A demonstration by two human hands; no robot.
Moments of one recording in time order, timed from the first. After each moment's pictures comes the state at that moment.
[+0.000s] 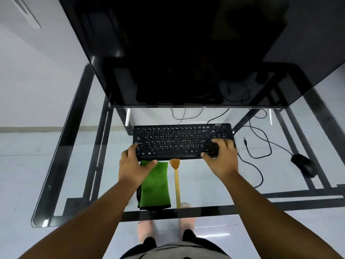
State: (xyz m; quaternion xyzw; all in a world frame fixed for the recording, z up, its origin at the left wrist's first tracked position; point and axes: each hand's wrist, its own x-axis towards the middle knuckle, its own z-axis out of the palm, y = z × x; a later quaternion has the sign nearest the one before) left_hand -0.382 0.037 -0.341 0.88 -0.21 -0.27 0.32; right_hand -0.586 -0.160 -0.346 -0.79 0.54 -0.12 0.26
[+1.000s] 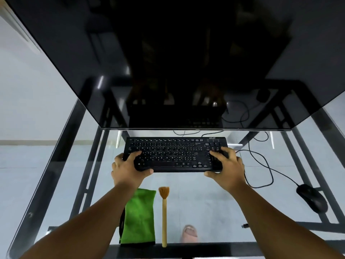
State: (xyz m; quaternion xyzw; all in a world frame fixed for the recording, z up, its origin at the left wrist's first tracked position) left_hand -0.360 -0.039 -0.344 0.94 -0.21 -0.19 0.19; right_hand -0.599 -0.254 -0.358 -0.85 0.47 -0.04 0.21
